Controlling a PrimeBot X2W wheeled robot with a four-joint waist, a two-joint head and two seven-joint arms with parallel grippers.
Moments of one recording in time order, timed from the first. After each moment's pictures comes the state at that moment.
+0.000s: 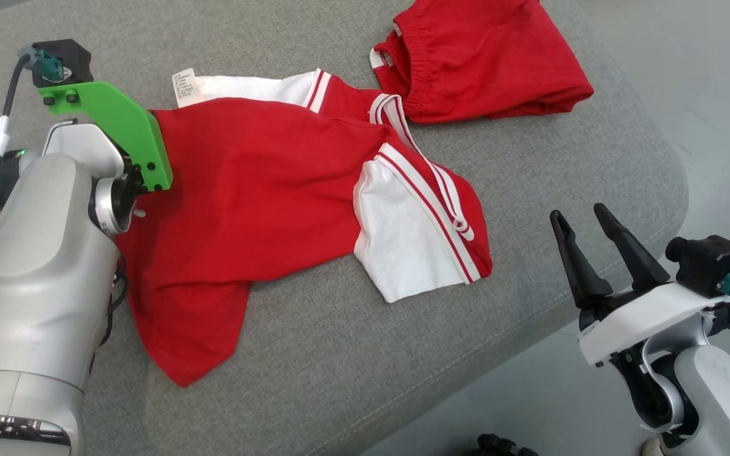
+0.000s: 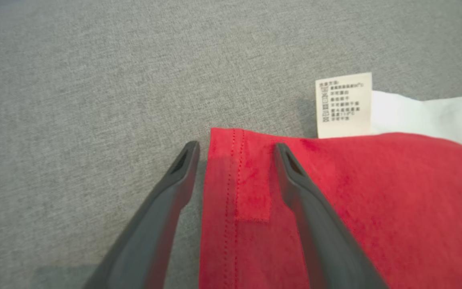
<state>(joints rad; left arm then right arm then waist) -0.92 0.14 -0.36 0.81 -0.50 0.13 0.41 -0.09 -0.32 0.38 -0.04 0.58 -0.08 -0.10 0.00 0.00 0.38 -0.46</state>
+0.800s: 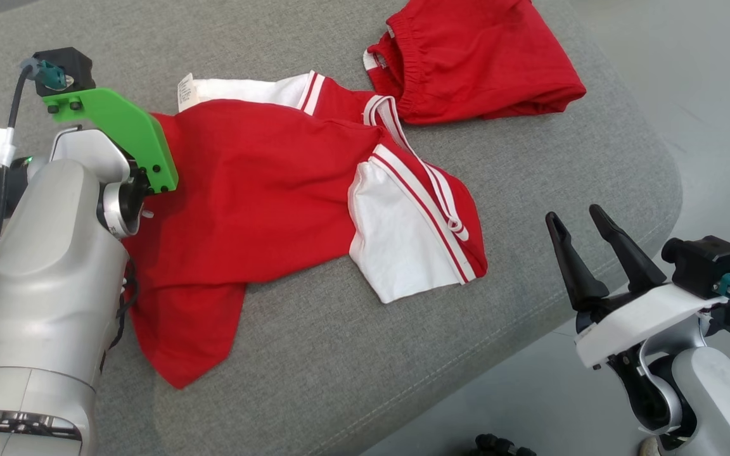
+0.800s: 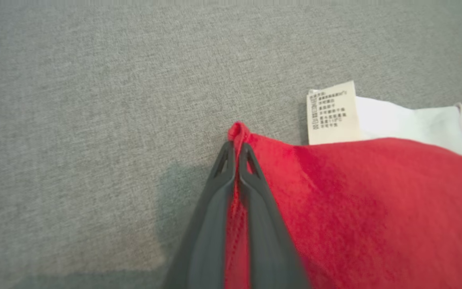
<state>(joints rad) -0.92 0.11 -0.33 0.88 -0.50 0.13 0.35 -0.09 -0.32 0.38 -0.06 0.58 -0.08 -0.10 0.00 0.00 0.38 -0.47</state>
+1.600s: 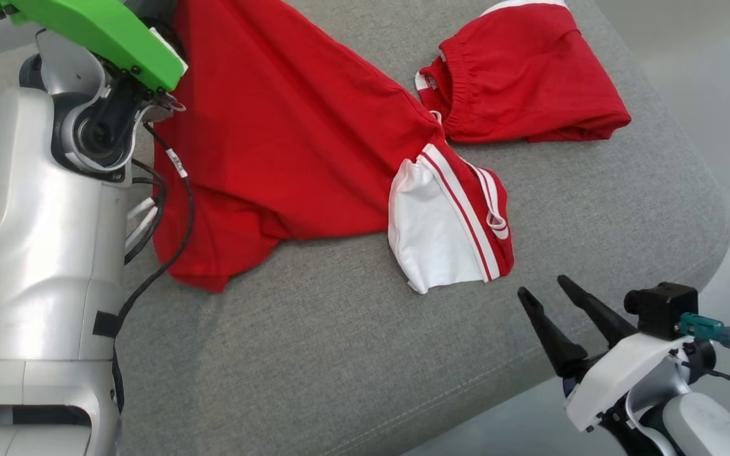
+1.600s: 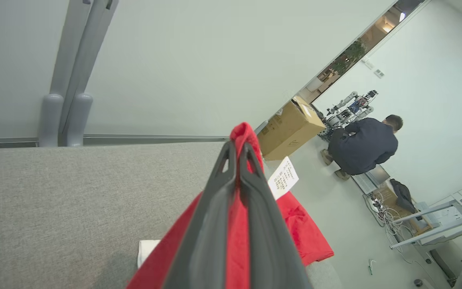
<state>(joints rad) -0.95 0.04 -0.17 0.54 -0.85 -0.10 0.28 0.01 -0.39 0.46 -0.06 0.59 -0.04 0.02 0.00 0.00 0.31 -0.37</state>
